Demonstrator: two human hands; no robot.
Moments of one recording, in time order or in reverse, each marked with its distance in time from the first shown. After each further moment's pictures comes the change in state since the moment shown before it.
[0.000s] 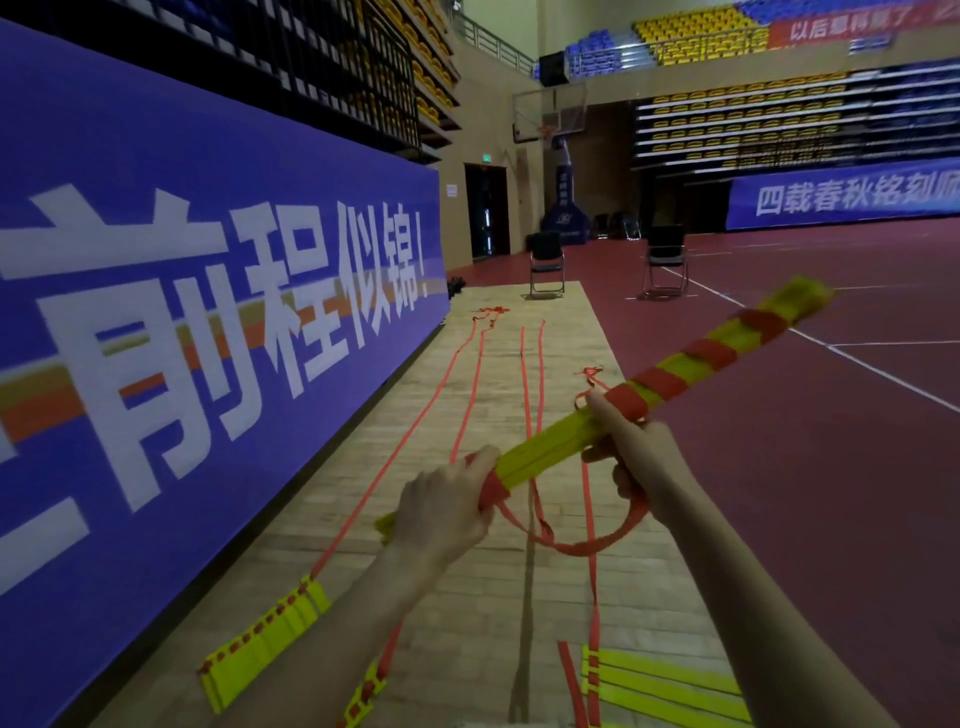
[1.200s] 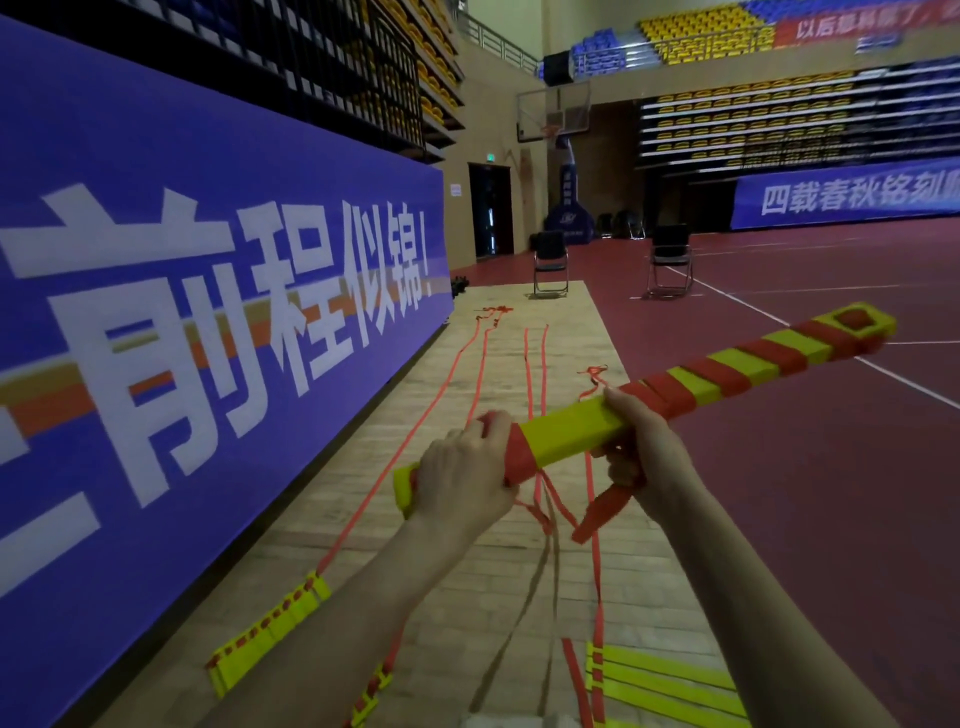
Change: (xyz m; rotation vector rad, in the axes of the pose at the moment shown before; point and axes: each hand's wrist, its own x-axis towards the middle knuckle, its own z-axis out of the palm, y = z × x) left_hand 0.014 0.019 -0.020 0.092 0.150 0.030; right_hand -0.004 0.005 0.005 0.336 -0.035 0.004
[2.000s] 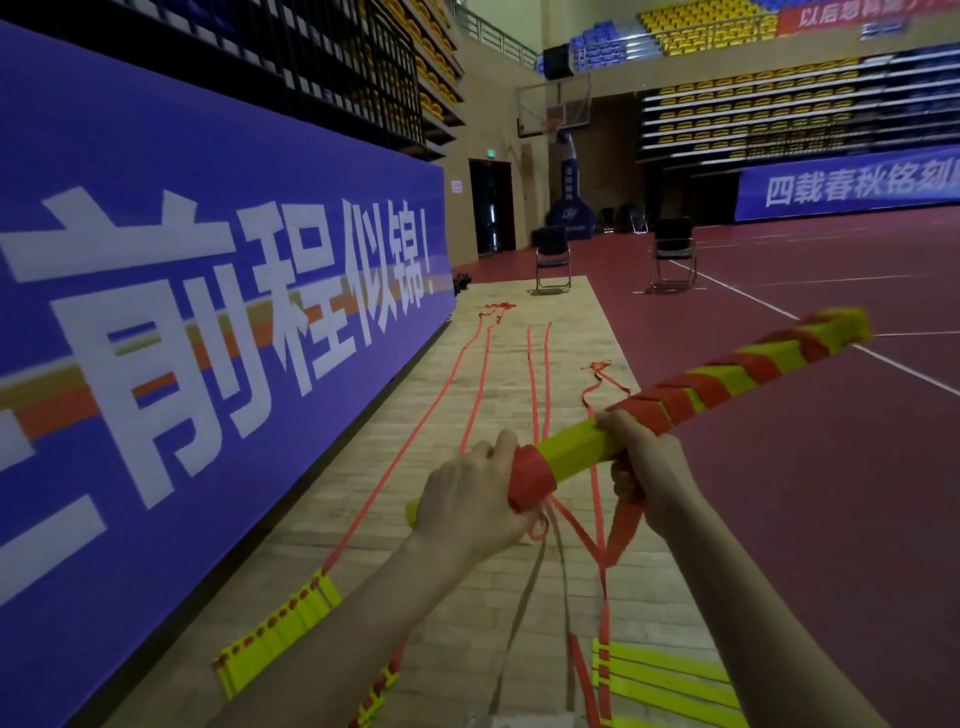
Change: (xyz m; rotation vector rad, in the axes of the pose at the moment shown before) left_hand -0.014 0.004 0.002 -0.077 -0.170 -0.022; right_hand -0.004 0.010 0.000 -0.080 0.106 0.006
